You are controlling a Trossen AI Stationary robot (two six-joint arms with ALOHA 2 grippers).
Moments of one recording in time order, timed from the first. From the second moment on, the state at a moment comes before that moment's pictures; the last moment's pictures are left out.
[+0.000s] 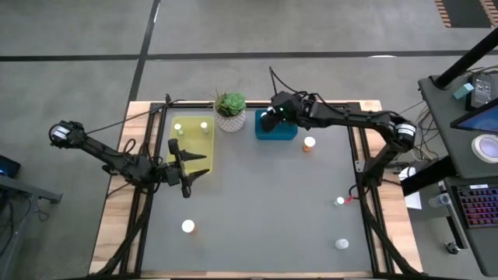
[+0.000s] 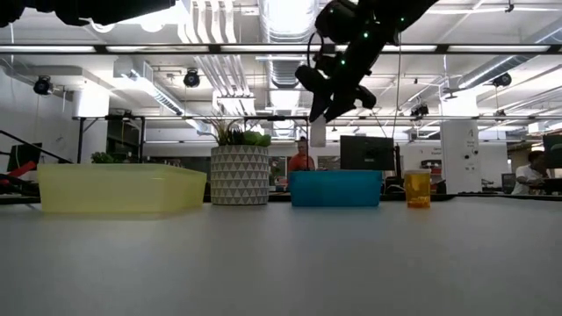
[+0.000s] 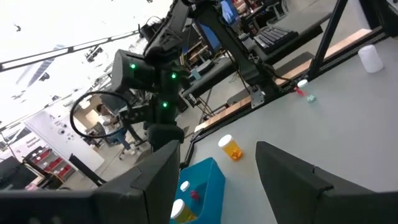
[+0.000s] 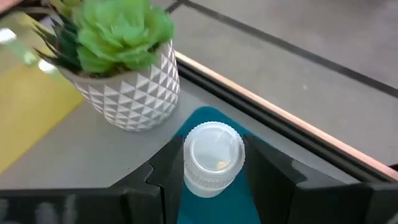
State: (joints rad) left arm -0.43 0.68 0.41 0.33 -0.67 0.64; right arm -0.39 1.65 1.28 -0.38 0.34 0.38
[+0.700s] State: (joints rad) left arm -0.43 0.68 0.41 0.33 -0.69 0.63; right arm -0.40 1.66 1.15 -0.31 0.43 0.43
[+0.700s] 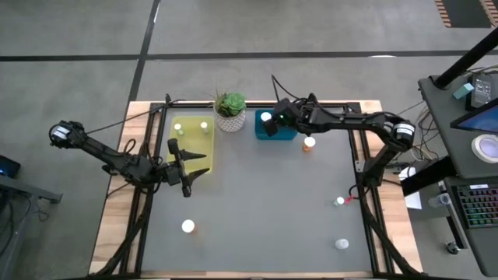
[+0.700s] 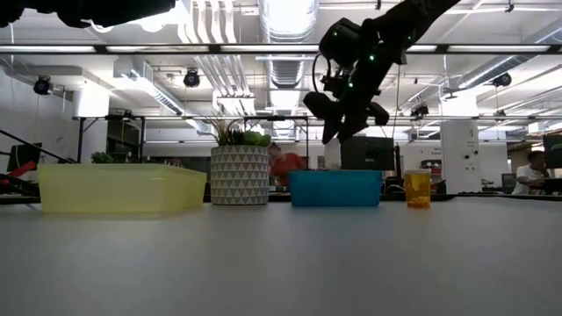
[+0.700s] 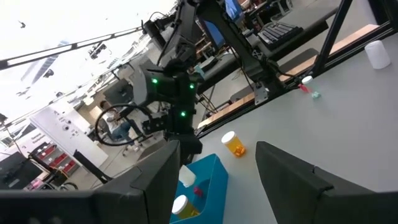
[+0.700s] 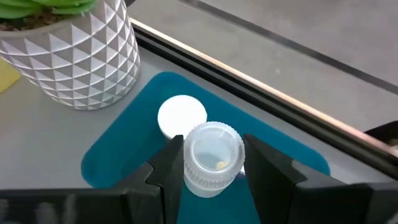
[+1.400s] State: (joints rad) left arm -0.43 0.68 0.40 0.33 -0.69 0.63; right arm -0.40 1.70 0.96 -0.01 0.42 0.51
